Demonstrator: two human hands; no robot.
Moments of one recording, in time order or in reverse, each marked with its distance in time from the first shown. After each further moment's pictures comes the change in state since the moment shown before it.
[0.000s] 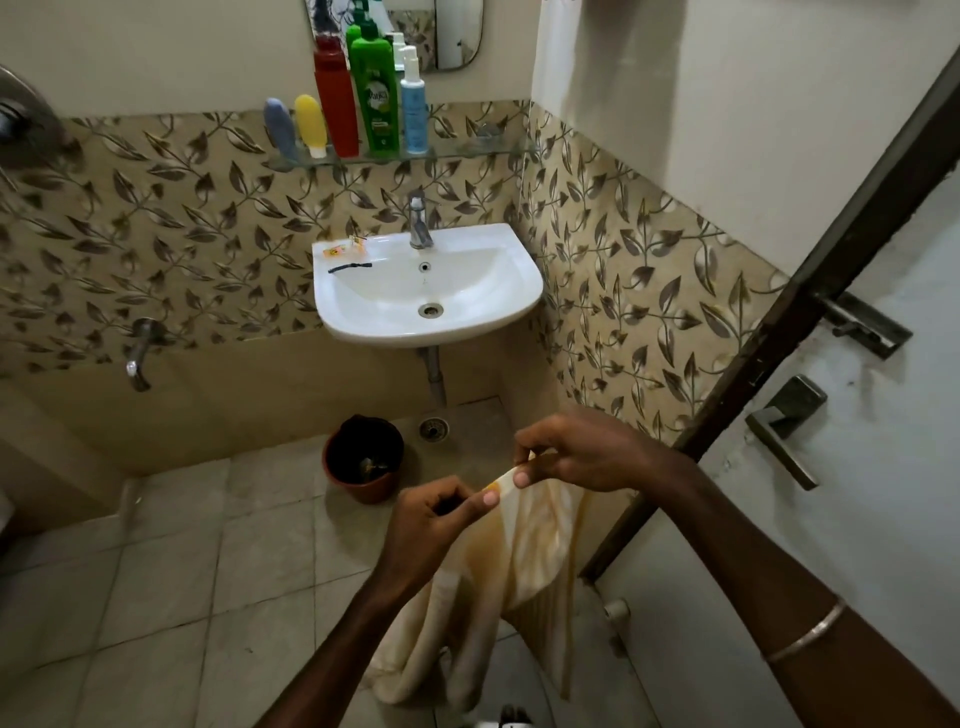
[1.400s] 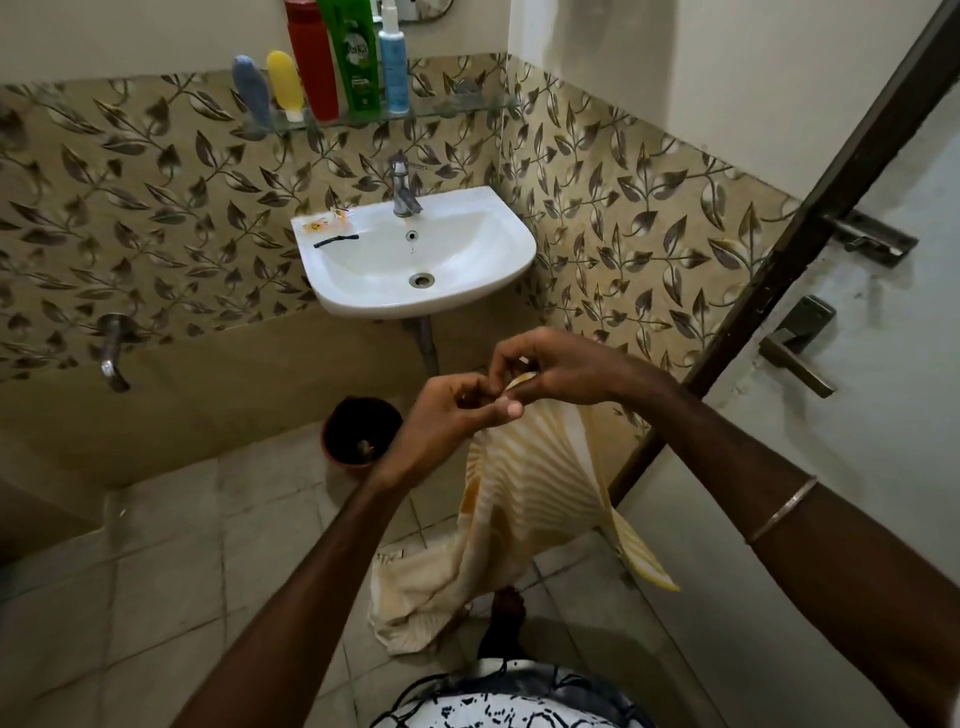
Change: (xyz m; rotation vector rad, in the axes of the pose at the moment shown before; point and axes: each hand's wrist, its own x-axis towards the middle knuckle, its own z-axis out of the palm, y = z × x) left_hand 0.045 0.013 -0.082 -0.165 -0.407 -0.007; right_hand 0.057 -0.067 0.016 0.262 0.127 0.028
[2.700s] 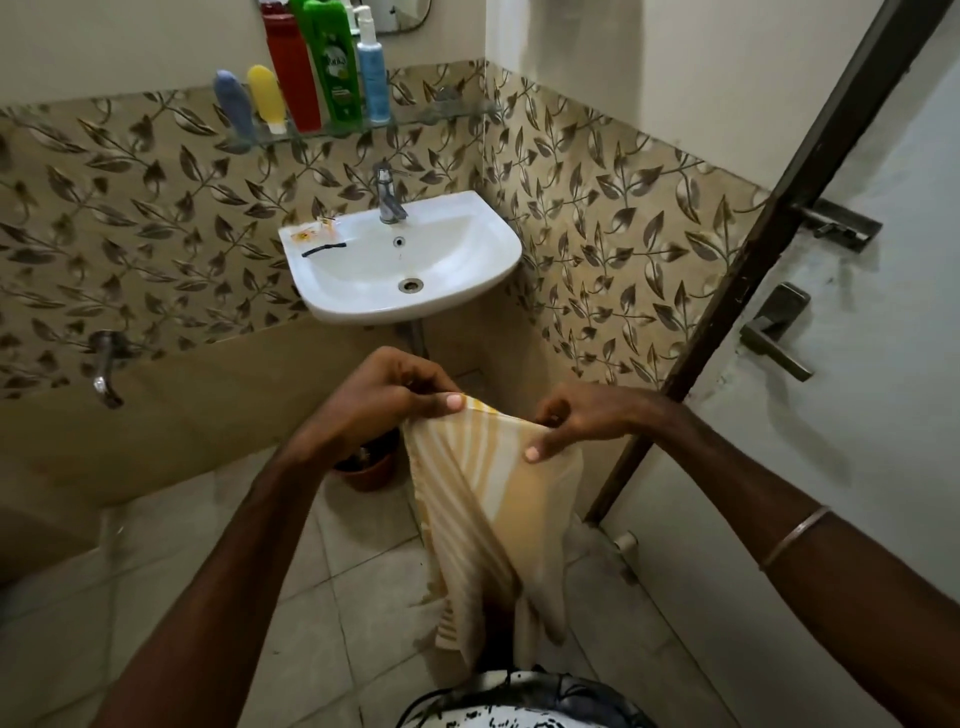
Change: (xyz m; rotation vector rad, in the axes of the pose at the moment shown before) left_hand -0.011 0.049 -0.043 0.208 -0.153 -0.028; right_hand -0.043 0.048 0.022 0.145 -0.255 0.243
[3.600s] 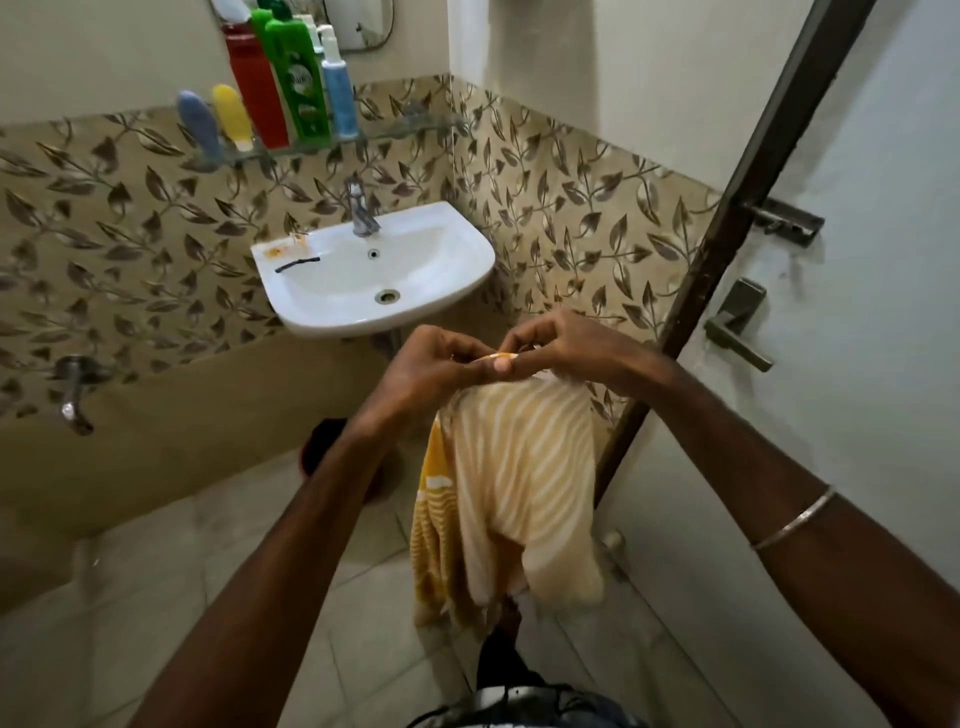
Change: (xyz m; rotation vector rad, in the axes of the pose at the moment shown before) left_hand 0.043 0.031 0.050 -0.085 0.054 0.036; right_hand -0.041 -0.059 -0.027 0.178 0.434 -0.148
